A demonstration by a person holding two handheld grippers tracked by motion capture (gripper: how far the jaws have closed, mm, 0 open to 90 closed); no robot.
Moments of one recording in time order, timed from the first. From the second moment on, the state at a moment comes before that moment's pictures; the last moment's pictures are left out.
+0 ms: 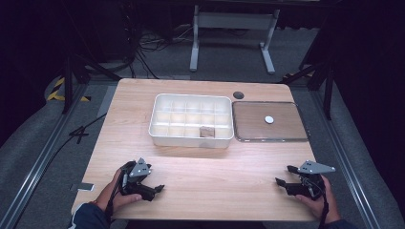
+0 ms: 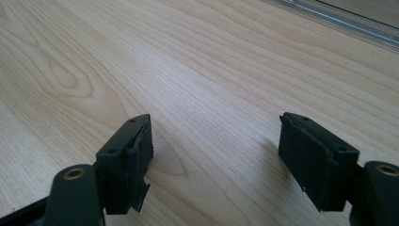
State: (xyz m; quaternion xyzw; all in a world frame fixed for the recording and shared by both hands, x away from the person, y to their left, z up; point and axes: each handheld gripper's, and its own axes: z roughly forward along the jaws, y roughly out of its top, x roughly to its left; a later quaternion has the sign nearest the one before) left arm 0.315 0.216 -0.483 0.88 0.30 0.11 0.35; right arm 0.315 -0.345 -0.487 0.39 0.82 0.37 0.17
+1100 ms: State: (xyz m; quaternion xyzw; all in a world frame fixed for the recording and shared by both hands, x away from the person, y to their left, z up) left arm 0.317 0.215 -0.483 0.88 0.30 0.11 0.35; right arm 0.315 -0.345 -0.486 0.39 0.82 0.37 0.17
